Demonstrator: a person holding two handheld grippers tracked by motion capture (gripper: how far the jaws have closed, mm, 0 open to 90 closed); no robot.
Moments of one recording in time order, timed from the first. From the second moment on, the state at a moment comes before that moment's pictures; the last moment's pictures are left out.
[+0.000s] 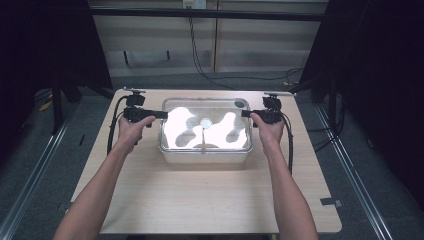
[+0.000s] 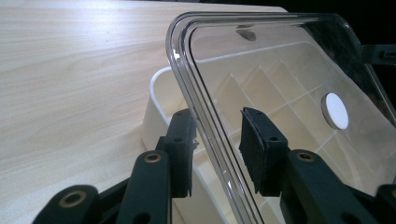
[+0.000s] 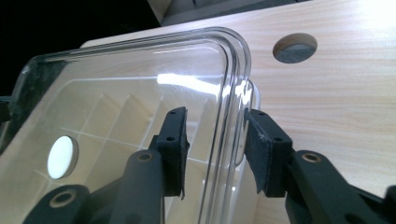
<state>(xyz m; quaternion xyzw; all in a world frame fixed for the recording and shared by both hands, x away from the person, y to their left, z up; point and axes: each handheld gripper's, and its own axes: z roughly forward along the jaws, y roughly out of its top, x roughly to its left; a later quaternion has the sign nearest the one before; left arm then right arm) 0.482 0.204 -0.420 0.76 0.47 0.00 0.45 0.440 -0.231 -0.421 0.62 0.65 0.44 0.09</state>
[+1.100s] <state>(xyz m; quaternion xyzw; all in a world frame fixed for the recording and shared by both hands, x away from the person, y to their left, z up) 0.484 0.197 -0.438 0.78 0.47 0.02 0.42 0.443 -0.221 -0.437 0.61 0.68 0.38 0.12</state>
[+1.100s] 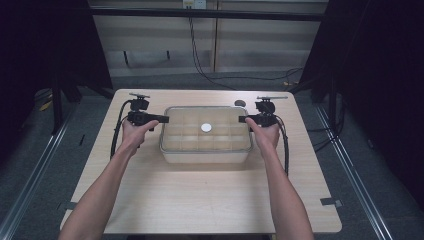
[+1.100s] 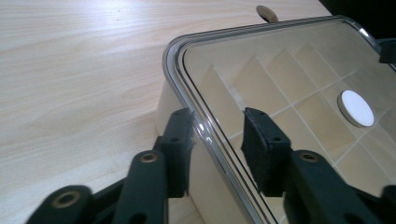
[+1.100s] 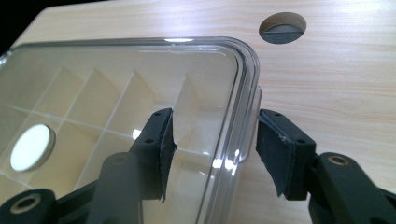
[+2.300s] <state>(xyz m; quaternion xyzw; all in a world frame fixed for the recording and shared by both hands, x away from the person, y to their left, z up) 0.422 0.219 -0.408 0.76 0.45 0.07 0.46 0.382 -0.230 -0.404 0.53 0.70 0.47 0.11</state>
